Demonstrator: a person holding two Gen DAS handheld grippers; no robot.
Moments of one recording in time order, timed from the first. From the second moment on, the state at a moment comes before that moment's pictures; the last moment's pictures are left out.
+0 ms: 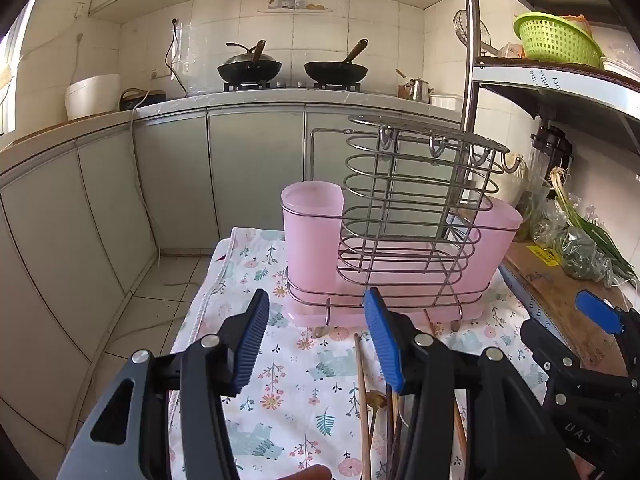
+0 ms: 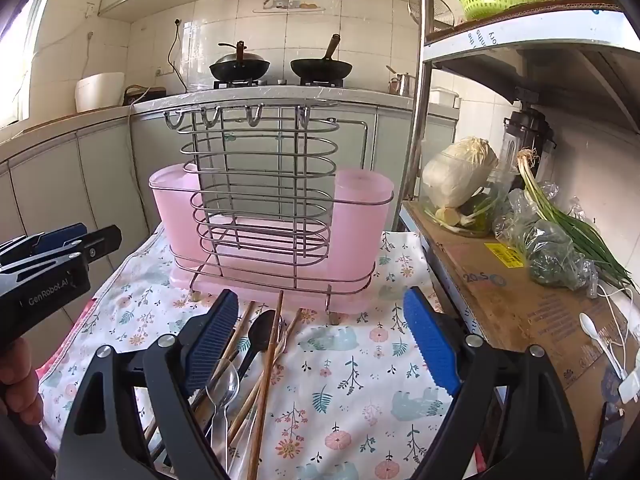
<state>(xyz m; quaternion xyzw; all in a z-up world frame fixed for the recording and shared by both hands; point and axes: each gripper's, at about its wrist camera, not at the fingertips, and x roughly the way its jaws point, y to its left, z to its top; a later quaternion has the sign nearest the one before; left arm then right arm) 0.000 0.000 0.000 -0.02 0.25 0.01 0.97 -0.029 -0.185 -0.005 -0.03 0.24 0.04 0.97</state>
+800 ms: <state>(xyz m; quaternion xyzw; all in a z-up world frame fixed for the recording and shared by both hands) -0.004 -0.002 0.004 -0.02 0.25 0.01 0.97 -0.032 -0.182 -0.004 -0.04 0.24 0.05 0.97</state>
